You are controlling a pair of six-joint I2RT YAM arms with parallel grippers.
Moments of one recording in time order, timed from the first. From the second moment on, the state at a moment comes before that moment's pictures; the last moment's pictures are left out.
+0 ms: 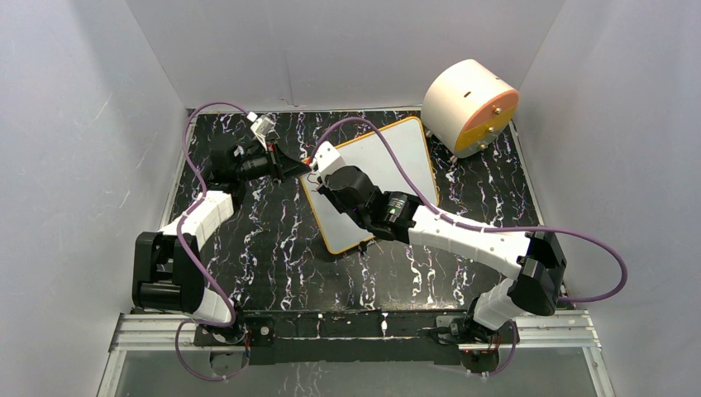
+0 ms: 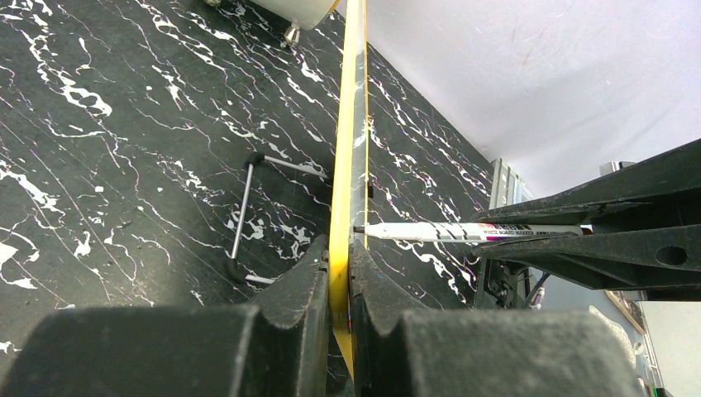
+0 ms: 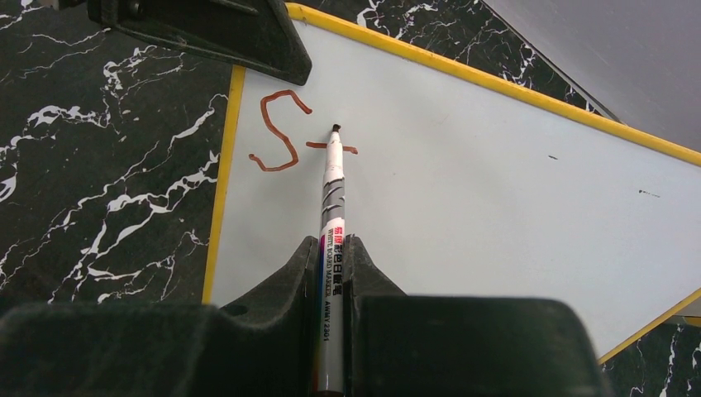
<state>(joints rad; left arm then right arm) -0.11 1.46 0.88 0.38 1.06 -0.41 1.12 1.51 1.32 -0.29 0.50 -0.03</state>
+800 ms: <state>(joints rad) -0.11 1.47 0.88 0.38 1.06 -0.41 1.12 1.51 1.33 -0.40 0.45 -0.02</state>
